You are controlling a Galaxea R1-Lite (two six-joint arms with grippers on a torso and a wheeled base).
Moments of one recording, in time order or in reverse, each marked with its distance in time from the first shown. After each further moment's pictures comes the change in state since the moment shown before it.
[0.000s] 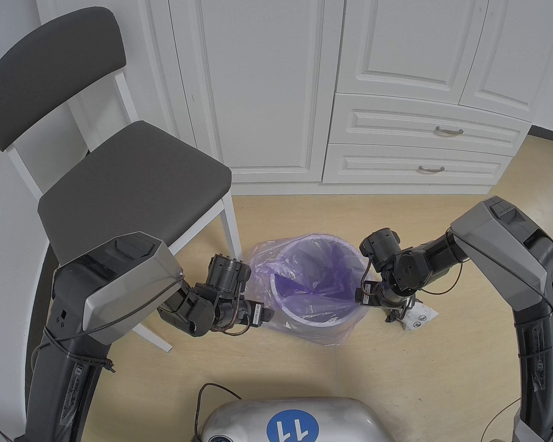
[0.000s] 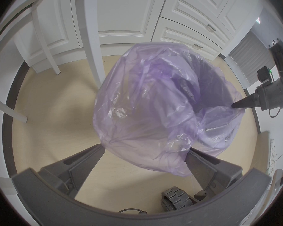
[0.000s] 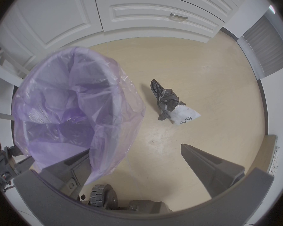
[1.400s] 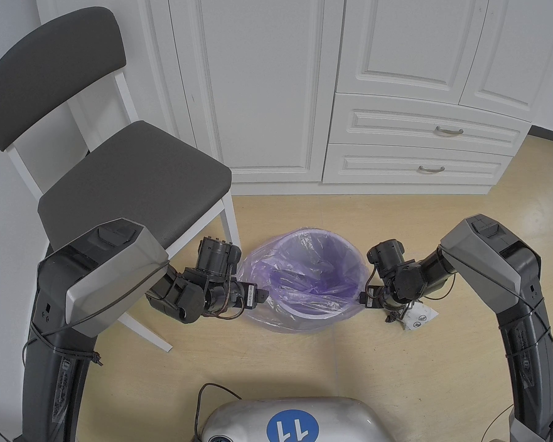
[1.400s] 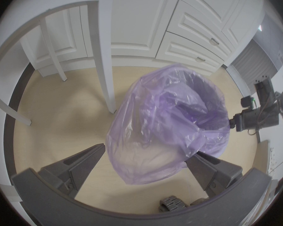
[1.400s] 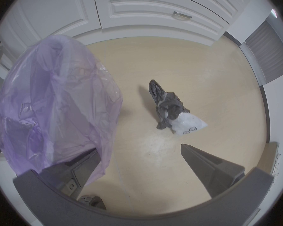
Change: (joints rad) left arm 0.032 -0.061 -0.008 -0.006 0.000 -0.027; right arm -0.072 0.151 -0.050 -0.180 0.000 -0.136
